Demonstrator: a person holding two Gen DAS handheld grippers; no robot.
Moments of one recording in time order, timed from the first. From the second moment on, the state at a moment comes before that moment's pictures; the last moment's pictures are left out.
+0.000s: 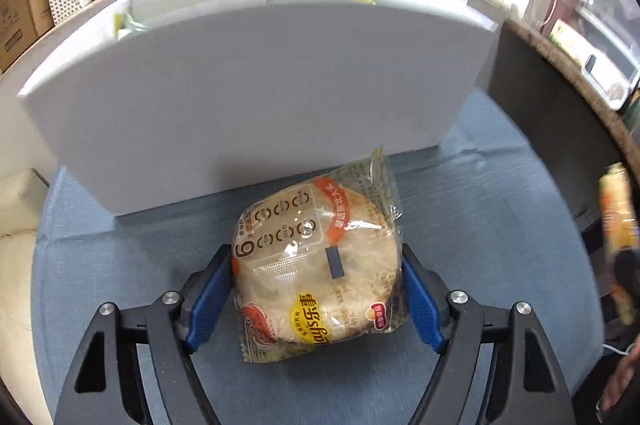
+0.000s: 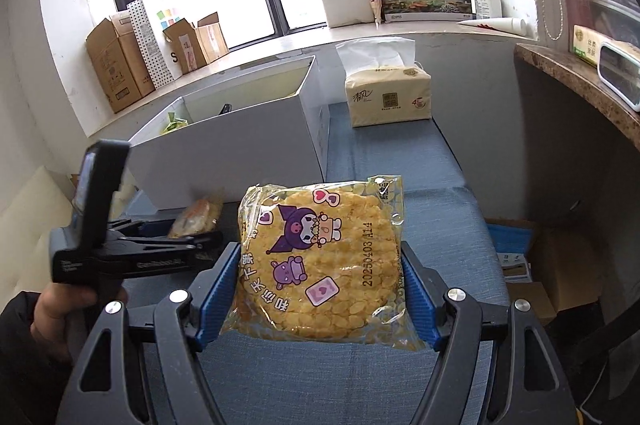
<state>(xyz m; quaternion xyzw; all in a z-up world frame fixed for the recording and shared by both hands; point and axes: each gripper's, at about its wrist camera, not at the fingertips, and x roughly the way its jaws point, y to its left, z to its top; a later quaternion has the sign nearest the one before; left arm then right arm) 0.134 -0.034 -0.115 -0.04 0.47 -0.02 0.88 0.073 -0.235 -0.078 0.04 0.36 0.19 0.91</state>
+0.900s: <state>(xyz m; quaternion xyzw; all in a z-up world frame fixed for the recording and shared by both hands) 0.269 0.061 0.033 -0.01 0.39 -0.01 0.92 0.238 -0.112 0.011 0.01 0.32 0.29 0.90</state>
